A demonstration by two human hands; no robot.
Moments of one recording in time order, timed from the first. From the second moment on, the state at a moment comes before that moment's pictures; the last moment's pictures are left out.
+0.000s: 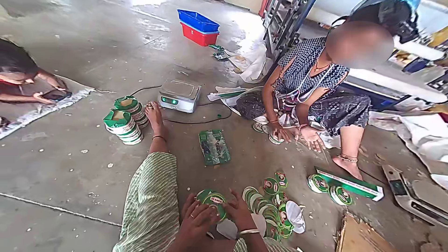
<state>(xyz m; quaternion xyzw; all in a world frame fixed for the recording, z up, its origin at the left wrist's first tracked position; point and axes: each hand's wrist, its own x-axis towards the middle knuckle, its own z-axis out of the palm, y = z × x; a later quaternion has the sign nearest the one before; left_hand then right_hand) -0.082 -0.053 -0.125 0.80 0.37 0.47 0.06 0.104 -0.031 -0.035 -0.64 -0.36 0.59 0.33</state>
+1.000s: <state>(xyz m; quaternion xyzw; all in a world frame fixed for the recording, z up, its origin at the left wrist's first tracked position) -0.035 -0.034 -0.128 0.82 0.55 0.13 0.06 0.126 0.015 -0.086 -0.72 -0.33 0.47 0.39</state>
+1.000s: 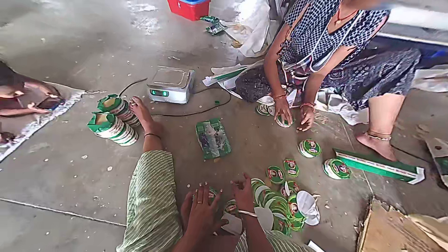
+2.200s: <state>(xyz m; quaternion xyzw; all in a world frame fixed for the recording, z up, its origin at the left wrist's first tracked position) -0.102 0.003 -0.120 0.75 0.52 0.03 0.41 0.184 0.162 -0.168 -0.88 -0.46 0.11 0.00</state>
